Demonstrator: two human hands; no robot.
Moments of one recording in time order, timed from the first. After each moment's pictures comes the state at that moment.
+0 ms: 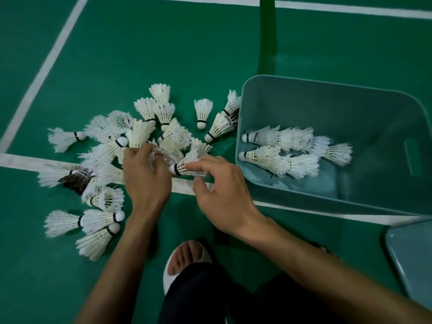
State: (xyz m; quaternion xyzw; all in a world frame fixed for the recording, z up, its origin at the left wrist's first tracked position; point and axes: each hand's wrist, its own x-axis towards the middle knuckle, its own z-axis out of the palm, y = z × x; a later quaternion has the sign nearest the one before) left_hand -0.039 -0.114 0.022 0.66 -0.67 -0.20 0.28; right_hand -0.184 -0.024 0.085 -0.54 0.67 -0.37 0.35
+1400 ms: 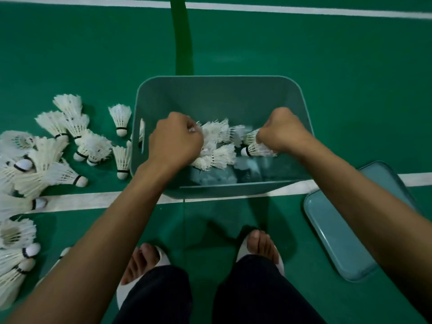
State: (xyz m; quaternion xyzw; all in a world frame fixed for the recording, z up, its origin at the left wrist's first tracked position) left_hand -0.248 -0.078 0.090 0.49 -0.80 -0.33 0.10; right_hand -0.440 0.020 0.102 -0.30 0.91 -0.10 0.27
